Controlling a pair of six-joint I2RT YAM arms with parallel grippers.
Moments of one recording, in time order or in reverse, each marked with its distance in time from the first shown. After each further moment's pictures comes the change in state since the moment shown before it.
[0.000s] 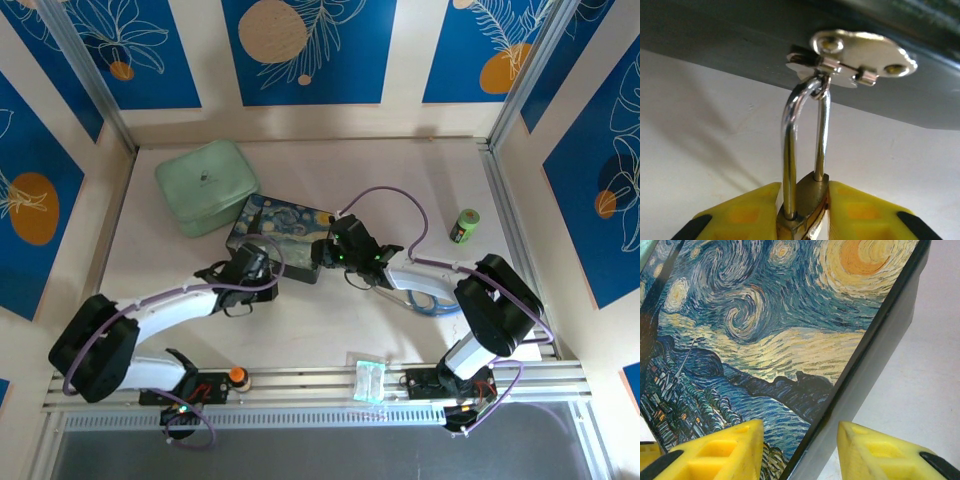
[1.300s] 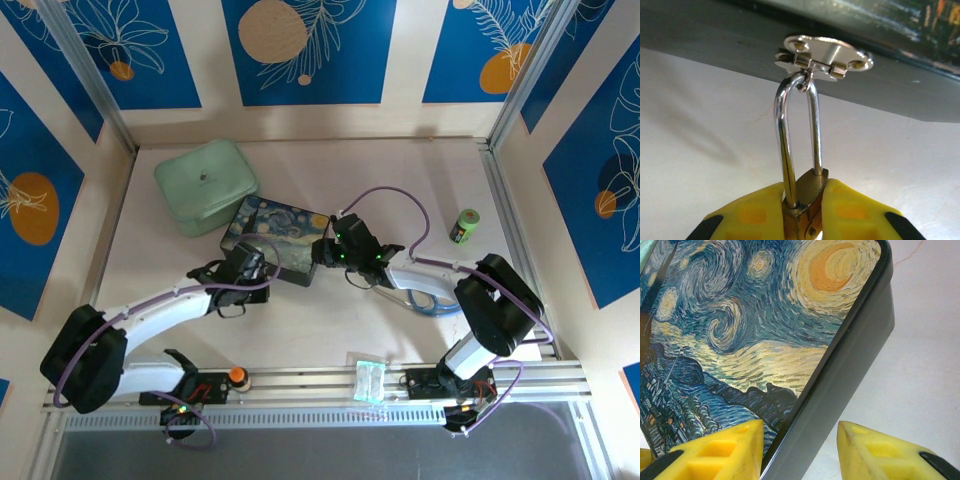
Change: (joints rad) left arm 0.046 -0.085 0.007 -0.117 0.042 0.068; right arm -0.013 -0.002 -0.013 0.022 -0.030 0.023
